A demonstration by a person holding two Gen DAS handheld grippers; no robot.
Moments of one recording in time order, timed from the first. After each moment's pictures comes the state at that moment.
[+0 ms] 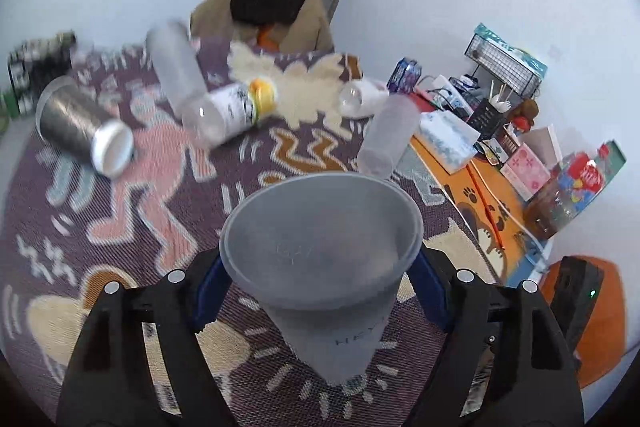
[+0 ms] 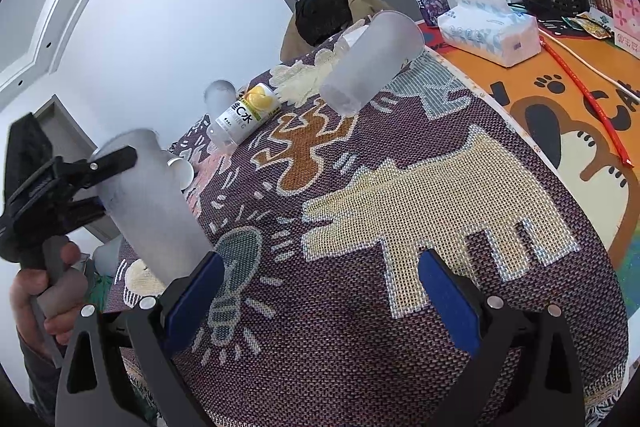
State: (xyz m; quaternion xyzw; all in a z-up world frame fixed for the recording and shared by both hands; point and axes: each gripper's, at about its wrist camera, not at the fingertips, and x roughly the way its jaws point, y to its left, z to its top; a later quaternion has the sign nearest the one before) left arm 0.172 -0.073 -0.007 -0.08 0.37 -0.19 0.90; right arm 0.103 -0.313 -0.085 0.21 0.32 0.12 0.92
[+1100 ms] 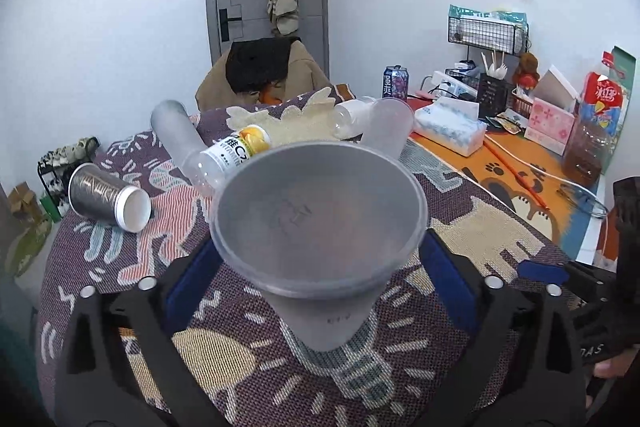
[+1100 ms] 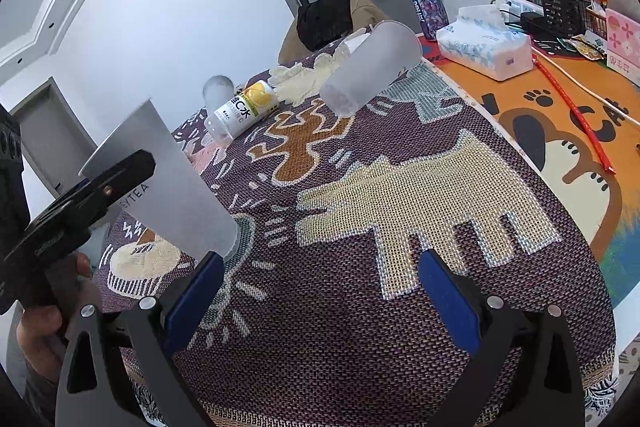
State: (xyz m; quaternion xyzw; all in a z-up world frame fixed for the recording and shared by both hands) left arm 0.120 -0.126 -0.023 0.05 0.27 -0.15 0.95; right arm 0.086 -0.305 -0.085 0.17 0.31 0.10 0.93
